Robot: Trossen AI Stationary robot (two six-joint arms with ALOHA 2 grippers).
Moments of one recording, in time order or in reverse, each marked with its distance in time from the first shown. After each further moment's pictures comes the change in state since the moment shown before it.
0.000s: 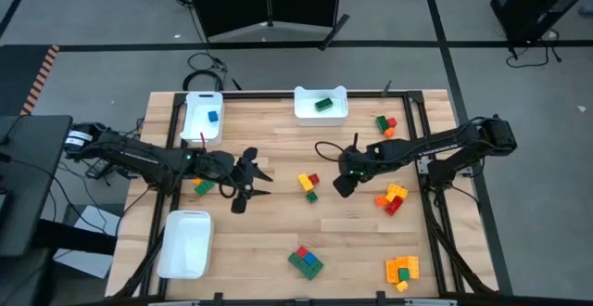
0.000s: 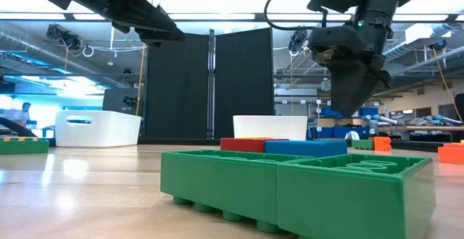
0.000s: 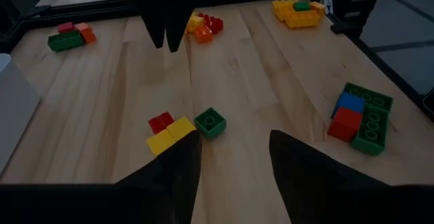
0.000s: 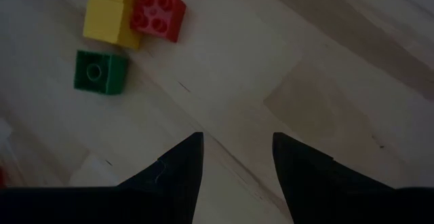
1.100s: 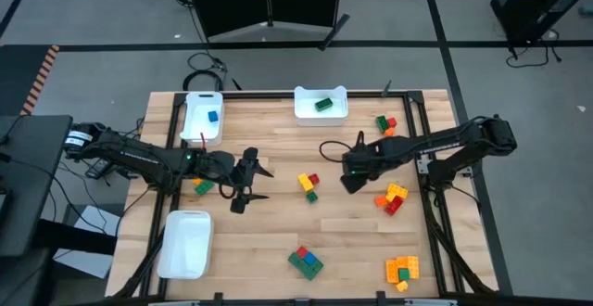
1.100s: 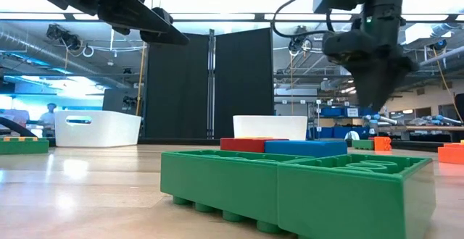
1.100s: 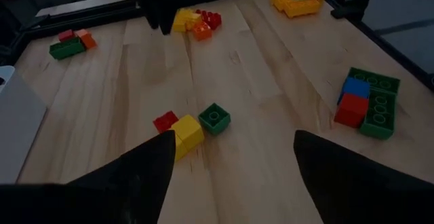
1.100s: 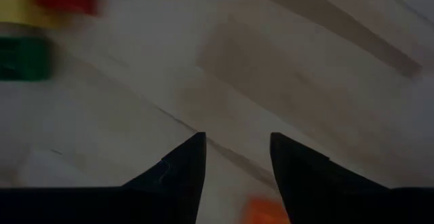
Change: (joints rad) left arm 0.001 0.000 0.000 -0.018 0.000 0.080; right arm 0.000 0.000 0.077 -0.307 0.010 0.151
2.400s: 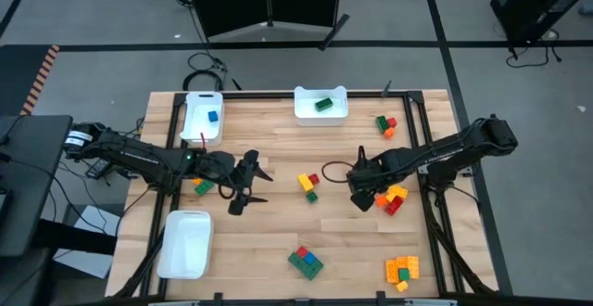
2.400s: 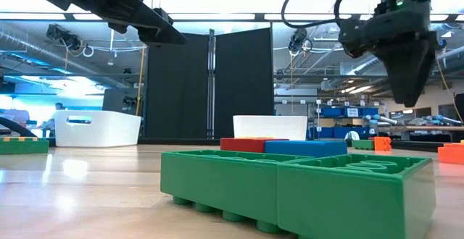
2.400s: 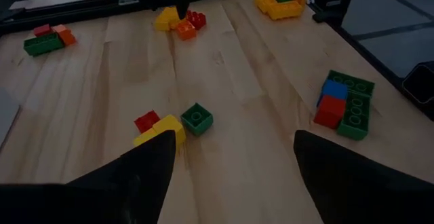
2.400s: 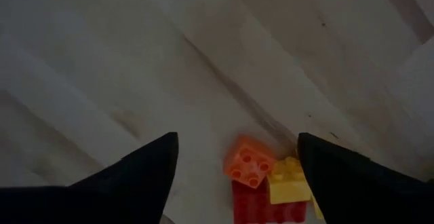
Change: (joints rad) left arm 0.000 0.000 0.000 -0.003 0.059 -0.045; right arm 0.159 0.000 0.016 -0.095 -0.060 -0.085
